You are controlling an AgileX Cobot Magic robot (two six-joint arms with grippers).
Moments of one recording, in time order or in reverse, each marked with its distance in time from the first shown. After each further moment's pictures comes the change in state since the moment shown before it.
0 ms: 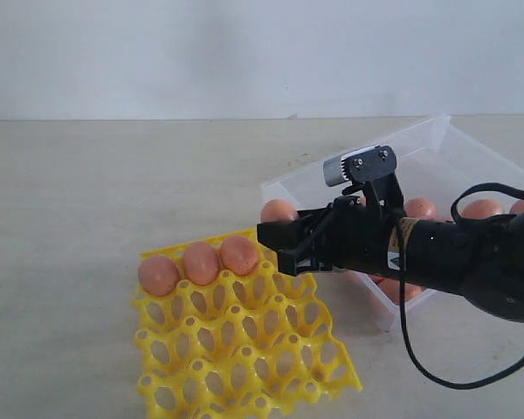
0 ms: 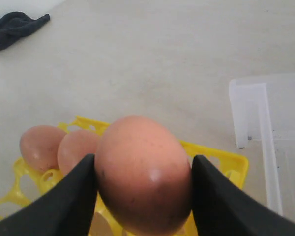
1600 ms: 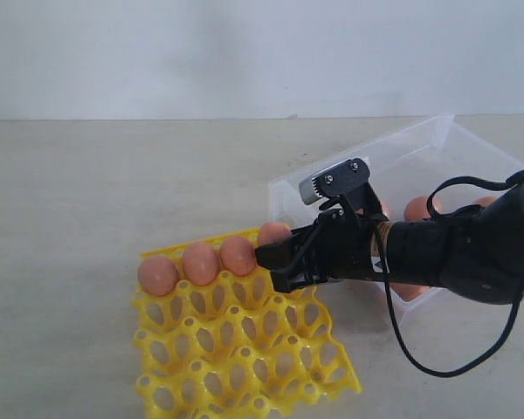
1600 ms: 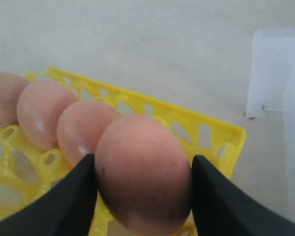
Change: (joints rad) left arm 0.000 0.000 0.000 0.000 0.000 0.000; right arm 0.003 0.077 -0.094 -0.116 0.151 0.013
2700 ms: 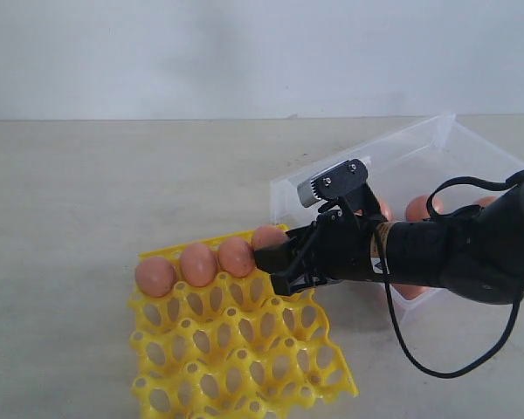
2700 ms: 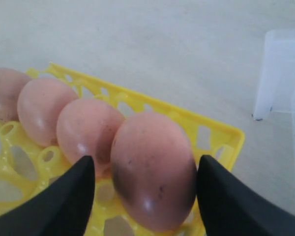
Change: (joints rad) left arm 0.000 0.000 0.000 0.000 0.000 0.000; right arm 0.000 0.000 0.000 -0.012 0.002 -0.014
